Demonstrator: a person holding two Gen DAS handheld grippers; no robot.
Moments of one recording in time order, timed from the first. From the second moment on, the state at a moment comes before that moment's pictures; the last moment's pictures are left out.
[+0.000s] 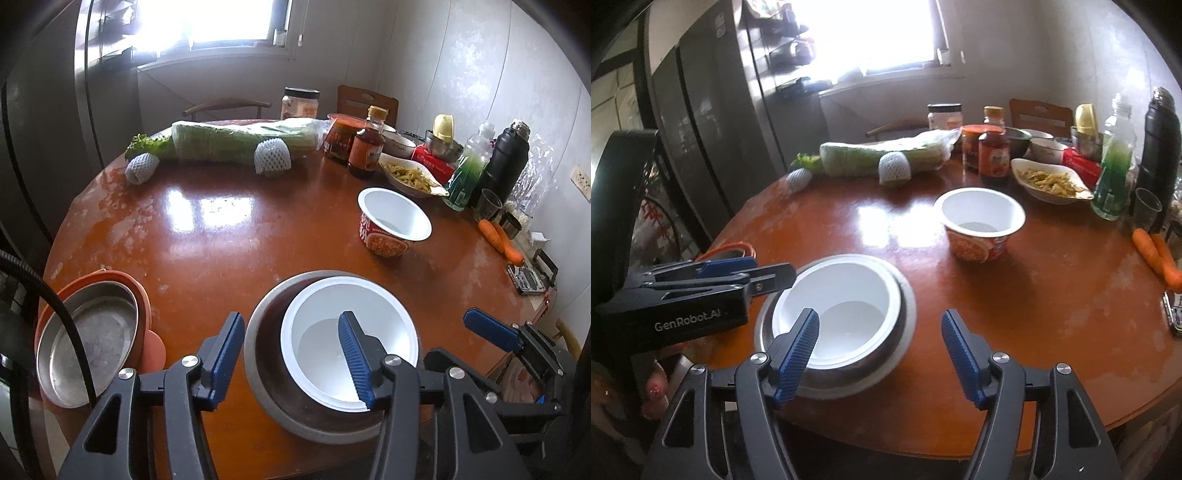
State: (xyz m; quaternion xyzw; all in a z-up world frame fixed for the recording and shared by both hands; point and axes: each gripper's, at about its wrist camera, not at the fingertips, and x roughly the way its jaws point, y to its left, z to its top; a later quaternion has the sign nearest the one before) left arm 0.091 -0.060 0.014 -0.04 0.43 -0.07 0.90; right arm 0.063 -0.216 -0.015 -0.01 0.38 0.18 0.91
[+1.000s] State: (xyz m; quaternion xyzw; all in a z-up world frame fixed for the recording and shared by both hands) left arm 0.121 -0.105 0.052 0.00 0.38 -0.09 0.92; right arm 0.093 -0.274 0.012 0.03 0.34 0.13 0.93
